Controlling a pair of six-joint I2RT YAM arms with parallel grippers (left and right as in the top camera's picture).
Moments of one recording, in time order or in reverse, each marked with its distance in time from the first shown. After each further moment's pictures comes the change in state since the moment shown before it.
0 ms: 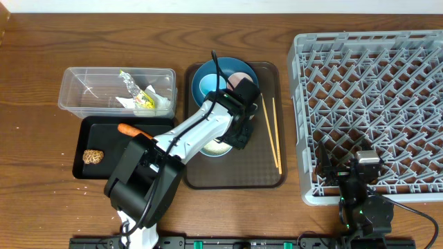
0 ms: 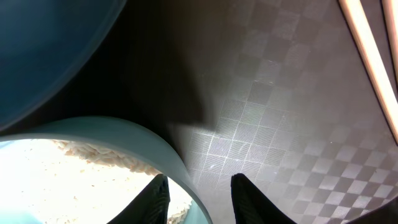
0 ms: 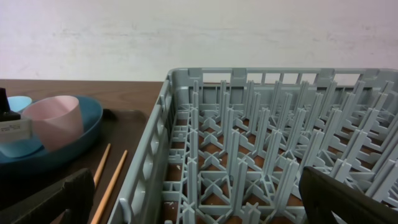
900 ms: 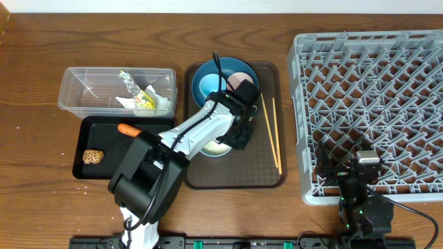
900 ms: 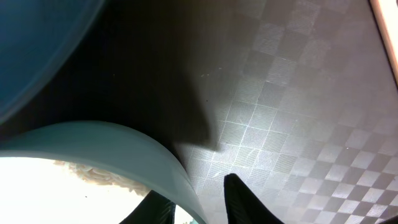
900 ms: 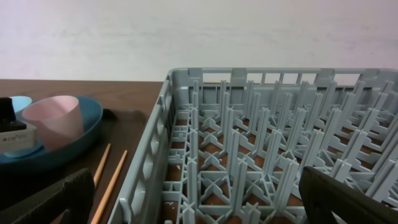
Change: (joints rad) left arm 0.000 0.031 0.000 0.004 -0.003 0.000; right arm 0.000 0.000 0.000 0.000 0.000 0.000
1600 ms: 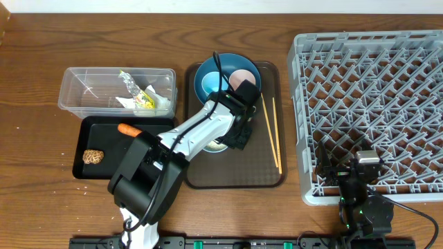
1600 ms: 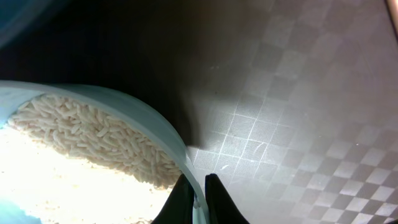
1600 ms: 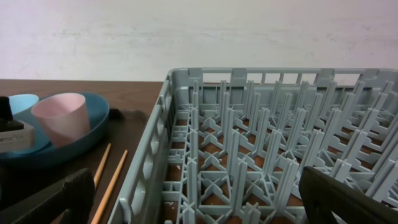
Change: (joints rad) left arm -0.002 -0.002 0.001 -0.016 -0.030 -0.005; right arm 0.000 0.000 0.000 0.000 0.000 0.000
